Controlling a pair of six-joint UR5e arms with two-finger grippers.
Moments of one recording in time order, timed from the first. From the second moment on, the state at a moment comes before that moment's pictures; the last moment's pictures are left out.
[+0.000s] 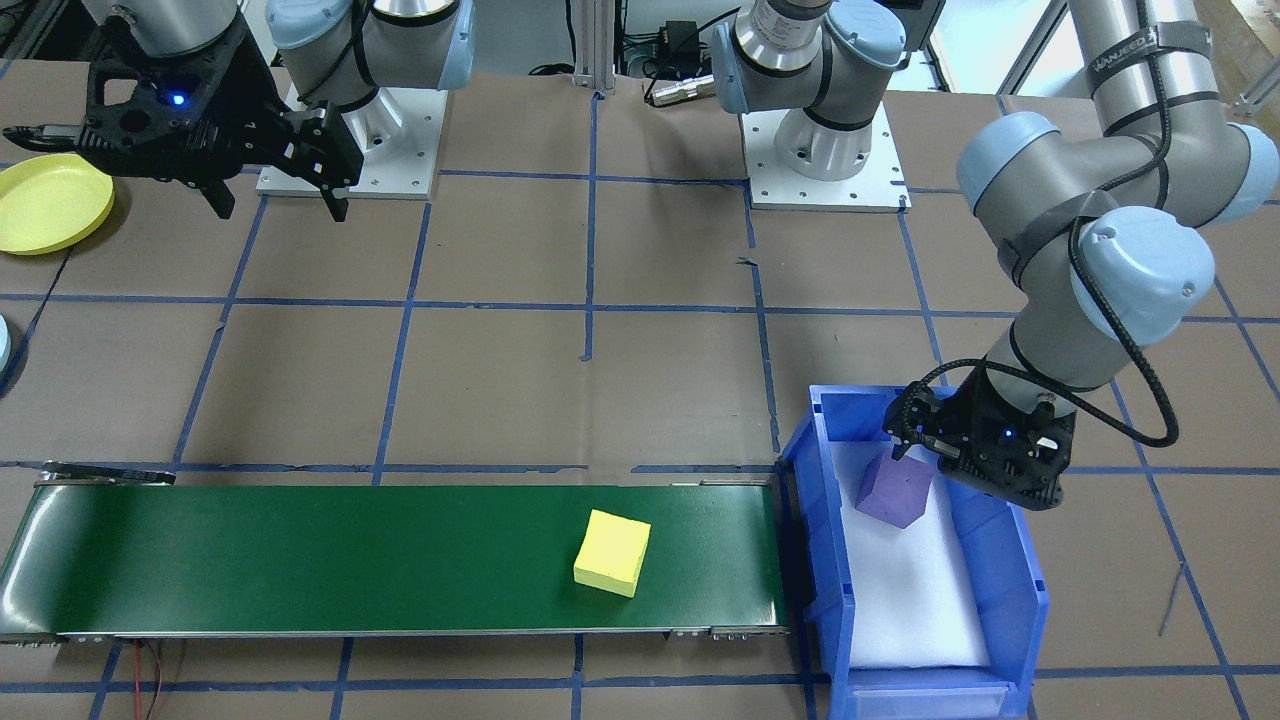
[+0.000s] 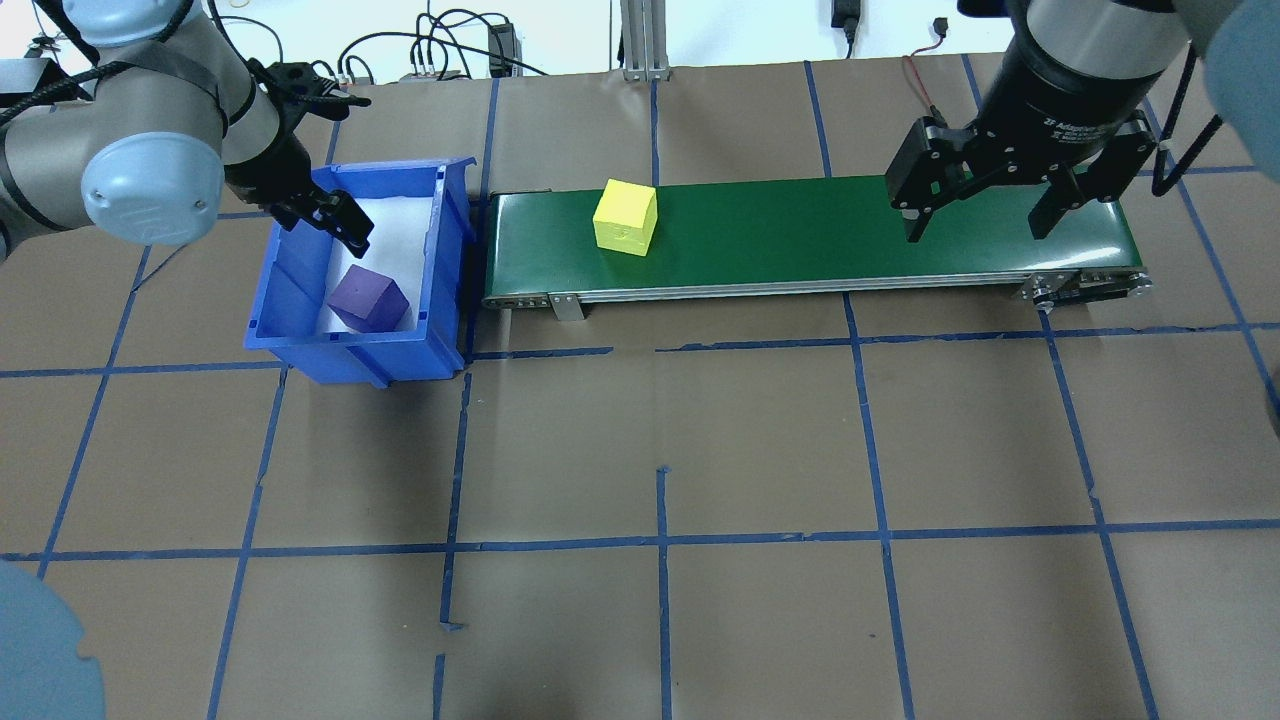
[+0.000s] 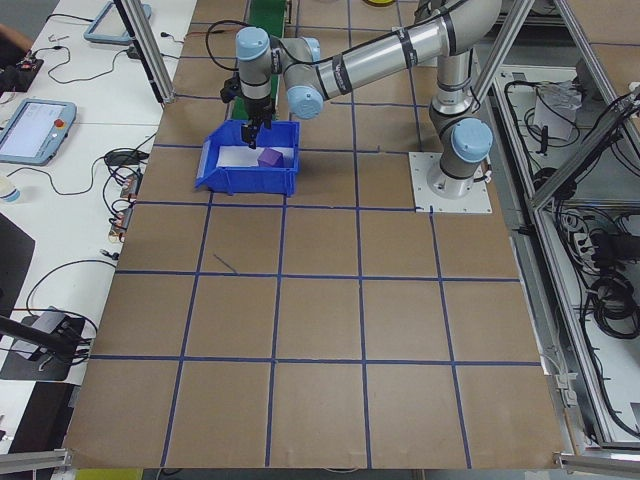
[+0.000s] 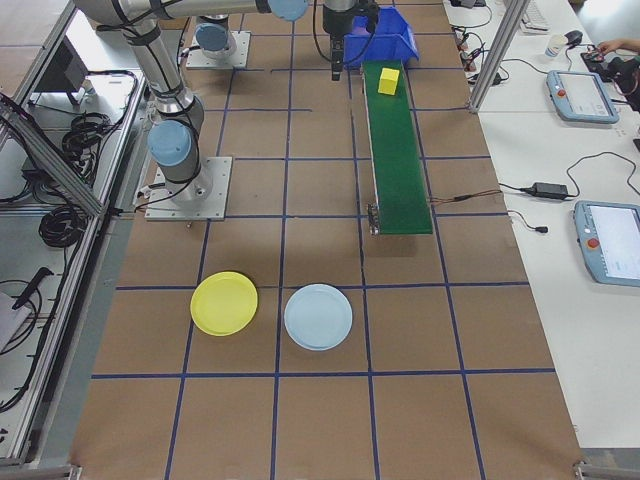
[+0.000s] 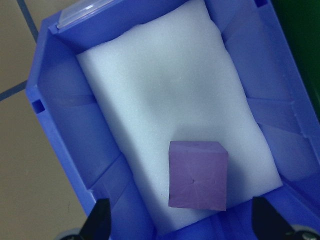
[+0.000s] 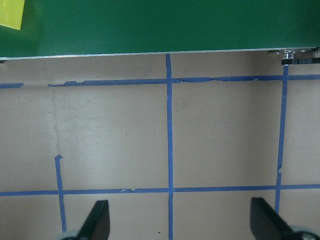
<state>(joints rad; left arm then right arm) -1.40 -1.88 -1.64 -1.14 1.56 0.61 1.56 -1.62 1.55 -1.49 -1.56 0.00</state>
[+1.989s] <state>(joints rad) -1.39 -1.98 -1.75 -1.01 1.55 0.77 1.56 -1.62 1.55 -1.49 -1.56 0.00</state>
